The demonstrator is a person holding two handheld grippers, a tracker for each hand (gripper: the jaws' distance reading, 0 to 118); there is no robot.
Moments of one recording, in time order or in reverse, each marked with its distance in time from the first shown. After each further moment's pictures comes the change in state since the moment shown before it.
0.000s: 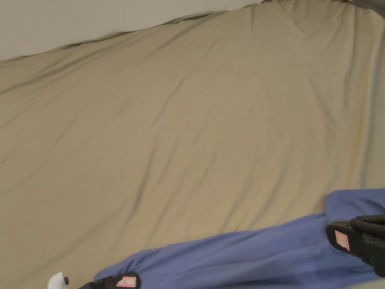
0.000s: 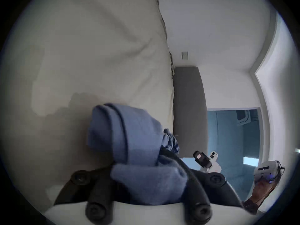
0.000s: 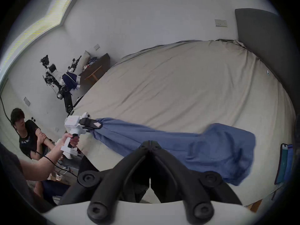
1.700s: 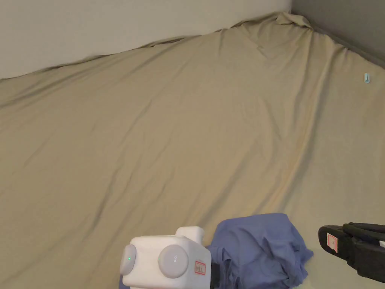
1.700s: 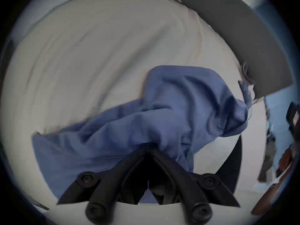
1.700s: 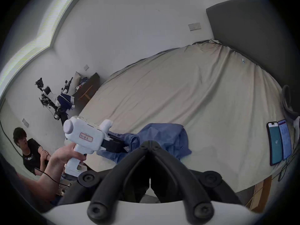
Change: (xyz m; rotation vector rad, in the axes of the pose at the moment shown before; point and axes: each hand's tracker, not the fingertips) left arm 0.203 -0.145 -0.308 -0.395 0.839 -0.746; right arm 0.069 -0.037 0.078 0.126 -0.057 -0.157
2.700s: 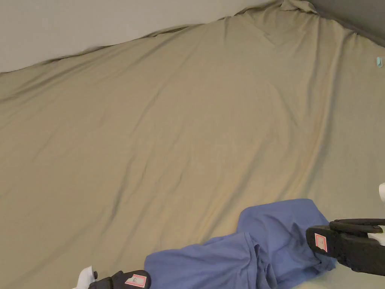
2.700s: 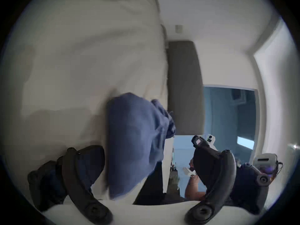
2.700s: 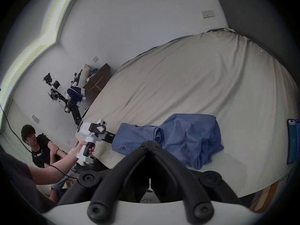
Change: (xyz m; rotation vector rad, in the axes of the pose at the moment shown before) left arm -0.282 -0.122 -0.019 0.246 -1.073 0.547; right arm -0.044 -0.002 -0.050 -0.108 0.124 -0.003
